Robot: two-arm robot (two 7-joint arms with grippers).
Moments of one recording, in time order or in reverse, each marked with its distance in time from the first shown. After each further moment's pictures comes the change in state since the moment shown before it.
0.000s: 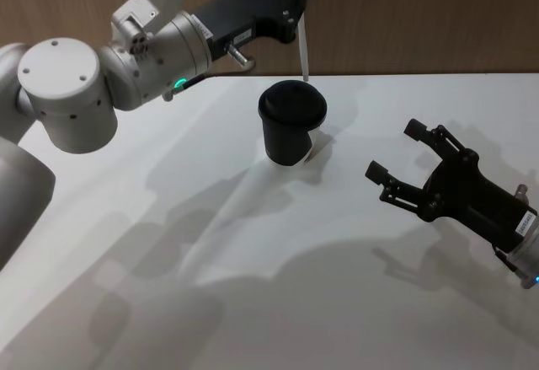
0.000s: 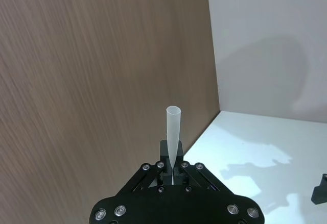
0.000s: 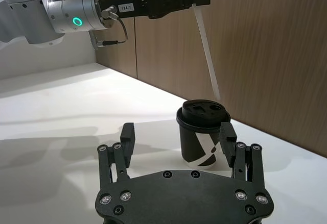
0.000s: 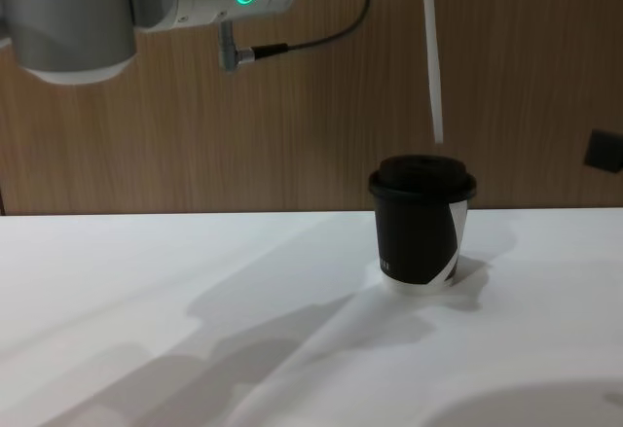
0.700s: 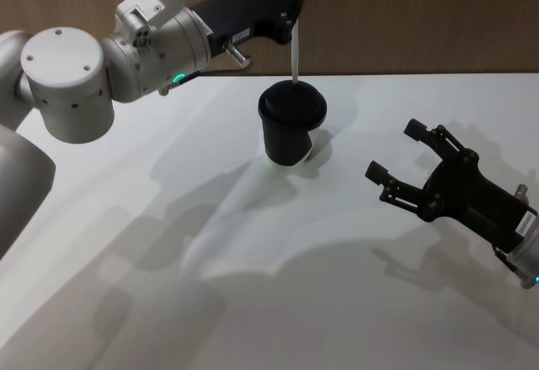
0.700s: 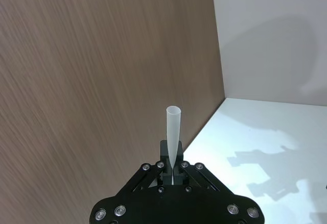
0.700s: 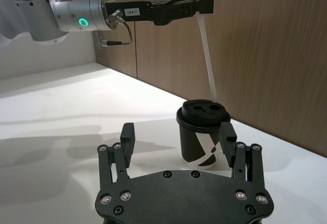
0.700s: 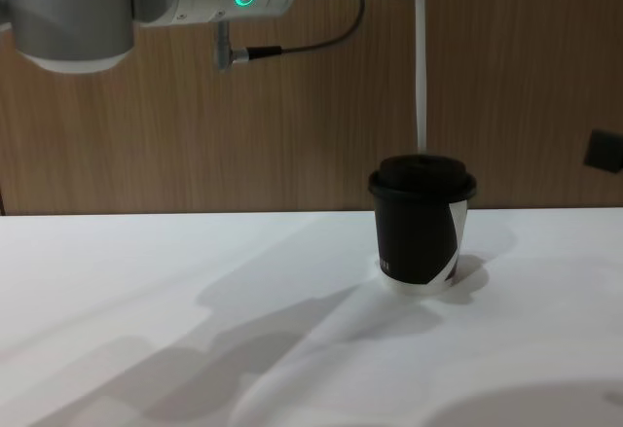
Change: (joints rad) left arm -0.029 -0.003 0.007 0.028 0.046 0.031 -0.010; right arm 0.000 0.000 0.000 0.000 0.000 0.000 0.000
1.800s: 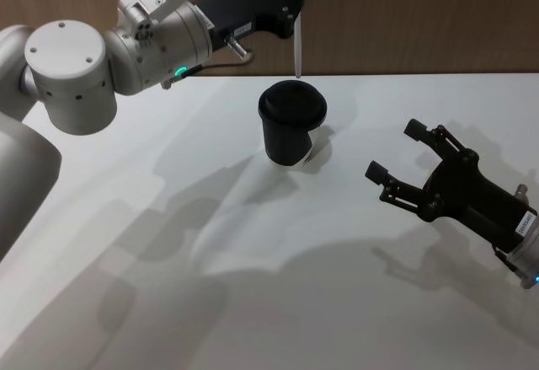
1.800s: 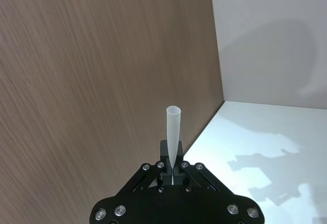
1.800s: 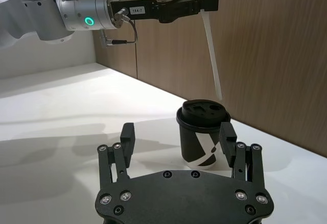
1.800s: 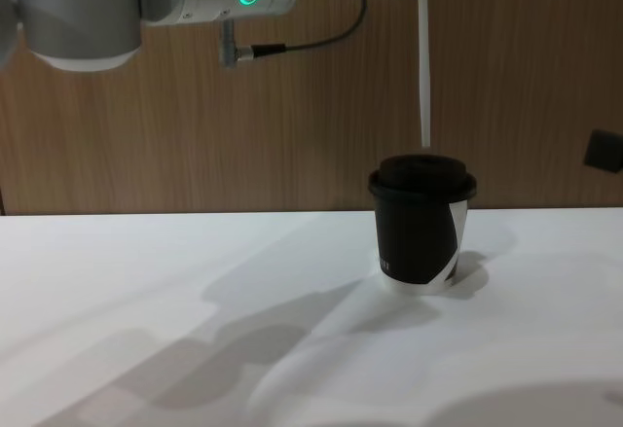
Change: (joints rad) left arm -0.019 -0.033 -0.023 0.056 0.016 -0.020 -0.043; right arm 0.000 0.000 0.000 0.000 0.000 0.000 0.000
